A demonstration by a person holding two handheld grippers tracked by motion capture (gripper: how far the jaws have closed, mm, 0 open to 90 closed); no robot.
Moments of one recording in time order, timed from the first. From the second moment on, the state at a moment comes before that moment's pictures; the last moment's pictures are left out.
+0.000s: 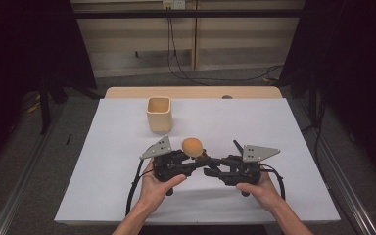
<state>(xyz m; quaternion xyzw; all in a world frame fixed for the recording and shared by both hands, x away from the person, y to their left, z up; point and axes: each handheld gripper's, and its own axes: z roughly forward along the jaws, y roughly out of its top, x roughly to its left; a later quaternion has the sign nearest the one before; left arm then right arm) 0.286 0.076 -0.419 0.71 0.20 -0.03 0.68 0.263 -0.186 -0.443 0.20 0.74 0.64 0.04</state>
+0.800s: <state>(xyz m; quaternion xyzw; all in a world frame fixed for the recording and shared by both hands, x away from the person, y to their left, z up) 0.291 0.089 -0.416 0.71 0.21 -0.02 0.67 0.262 -0.187 -0.441 0.26 0.75 0.60 0.07</state>
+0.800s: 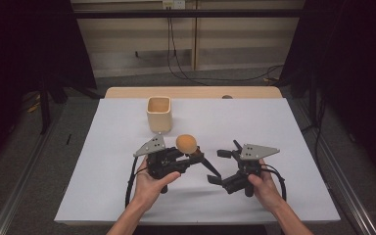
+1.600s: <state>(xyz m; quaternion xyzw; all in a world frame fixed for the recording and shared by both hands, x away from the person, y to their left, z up) 0.293 0.114 -0.400 0.74 0.23 0.00 0.63 0.243 -0.218 -0.440 0.32 0.72 0.60 0.15</state>
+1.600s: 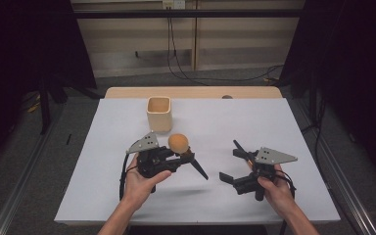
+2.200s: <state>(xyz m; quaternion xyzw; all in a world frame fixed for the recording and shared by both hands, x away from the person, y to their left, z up) 0.307 0.151 -0.373 0.75 0.26 0.04 0.61 0.217 -0.265 -0.448 0.37 0.69 0.58 0.21</state>
